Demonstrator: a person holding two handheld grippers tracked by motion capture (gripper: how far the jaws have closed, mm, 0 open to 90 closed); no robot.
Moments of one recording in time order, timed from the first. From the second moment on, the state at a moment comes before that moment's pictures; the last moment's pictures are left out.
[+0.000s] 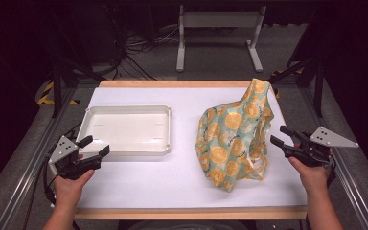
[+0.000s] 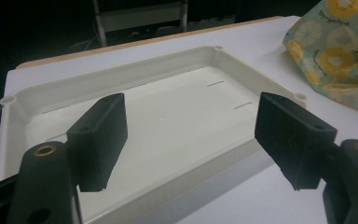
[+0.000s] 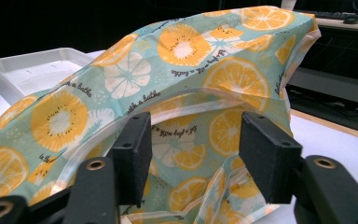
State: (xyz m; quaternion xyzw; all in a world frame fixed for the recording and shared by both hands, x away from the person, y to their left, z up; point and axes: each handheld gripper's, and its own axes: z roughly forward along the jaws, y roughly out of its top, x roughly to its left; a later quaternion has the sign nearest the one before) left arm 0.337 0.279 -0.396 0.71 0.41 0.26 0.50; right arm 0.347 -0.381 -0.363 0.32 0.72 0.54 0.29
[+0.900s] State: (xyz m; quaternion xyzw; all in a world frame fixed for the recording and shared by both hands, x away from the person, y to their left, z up) left arm 0.334 0.282 -0.392 0.71 0.41 0.28 0.50; right arm 0.364 -0.383 -0.378 0.37 0.74 0.51 0.24
